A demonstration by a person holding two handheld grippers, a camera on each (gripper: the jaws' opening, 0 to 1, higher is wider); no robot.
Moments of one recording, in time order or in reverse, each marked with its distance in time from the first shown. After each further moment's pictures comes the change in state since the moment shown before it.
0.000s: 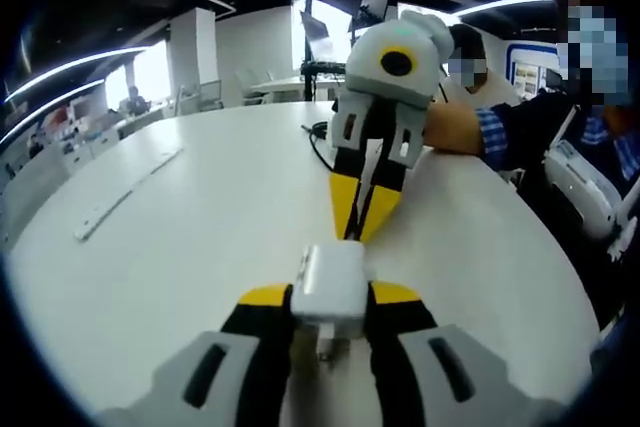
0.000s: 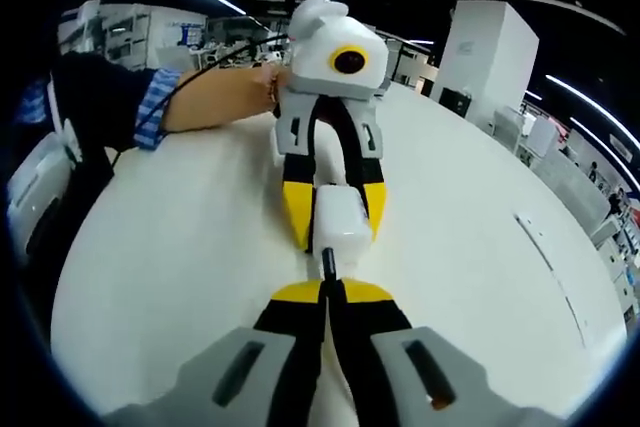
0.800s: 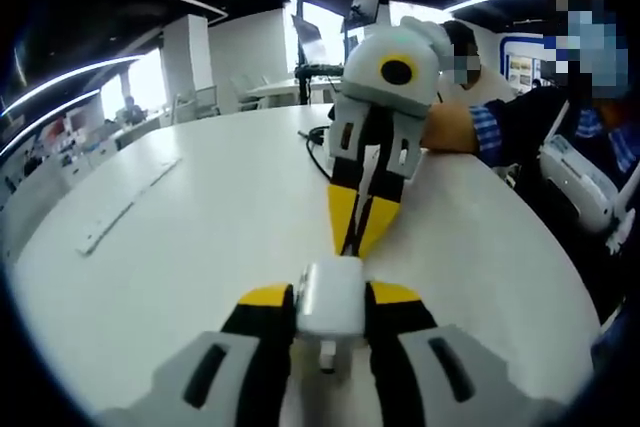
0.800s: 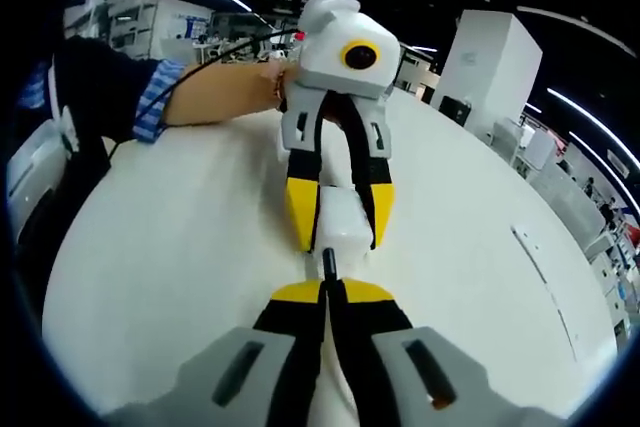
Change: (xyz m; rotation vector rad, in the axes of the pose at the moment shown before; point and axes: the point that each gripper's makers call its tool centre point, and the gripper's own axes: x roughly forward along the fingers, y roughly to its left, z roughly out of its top) left arm -0.006 -0.006 0.006 0.036 -0.011 -0.001; right arm 0.004 0.002 0.006 -0.053 -0.004 -0.027
